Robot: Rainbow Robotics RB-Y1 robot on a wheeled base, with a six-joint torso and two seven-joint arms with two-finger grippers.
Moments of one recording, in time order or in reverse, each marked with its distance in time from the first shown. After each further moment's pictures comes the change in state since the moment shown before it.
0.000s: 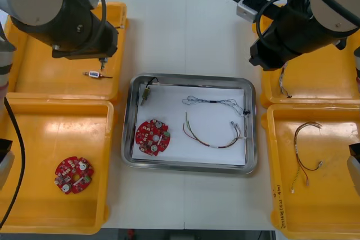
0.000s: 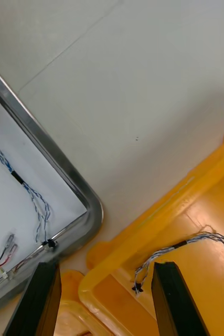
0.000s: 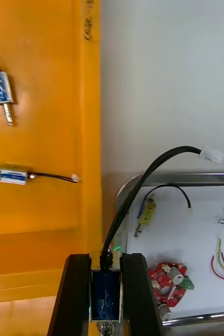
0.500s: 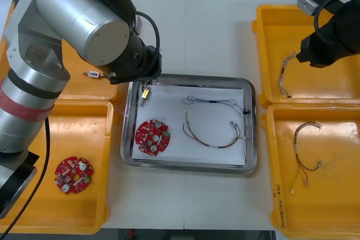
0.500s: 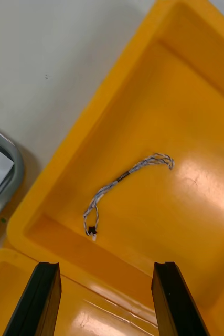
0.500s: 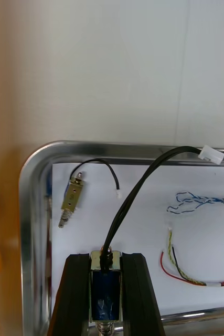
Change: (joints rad) right arm 0.109 -0.128 -0.190 -0.003 -0.023 0.000 -0.039; left arm 0.000 -0.085 -0.245 -0.003 -0.052 -0.084 0.239
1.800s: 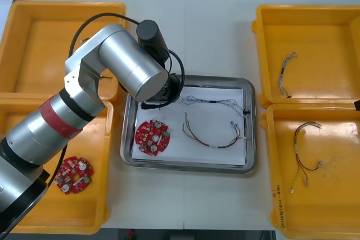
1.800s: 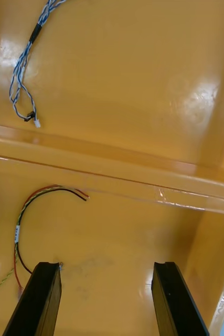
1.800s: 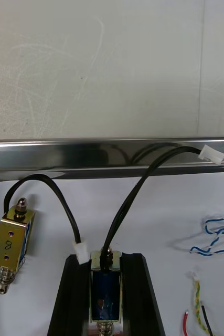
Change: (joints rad) right arm 0.428 -0.049 -0.348 -0.169 -0.118 0.000 -0.131; left arm 0.009 -0.046 -0.236 0.247 -0.114 -0.284 0.000
